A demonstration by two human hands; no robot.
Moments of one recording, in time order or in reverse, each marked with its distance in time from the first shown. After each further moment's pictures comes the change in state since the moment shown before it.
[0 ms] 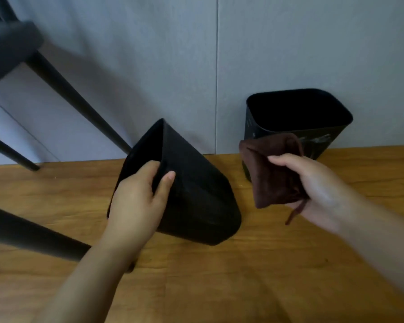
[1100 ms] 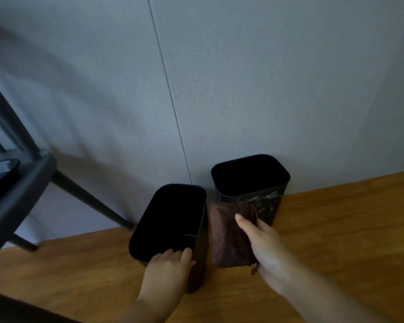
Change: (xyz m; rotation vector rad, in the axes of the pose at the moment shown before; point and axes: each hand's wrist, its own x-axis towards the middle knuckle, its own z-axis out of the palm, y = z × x) left_hand 0.008 0.027 0.057 0.830 -0.248 0.485; right_hand -0.027 -0.014 -0.008 -0.009 0.110 -0.013
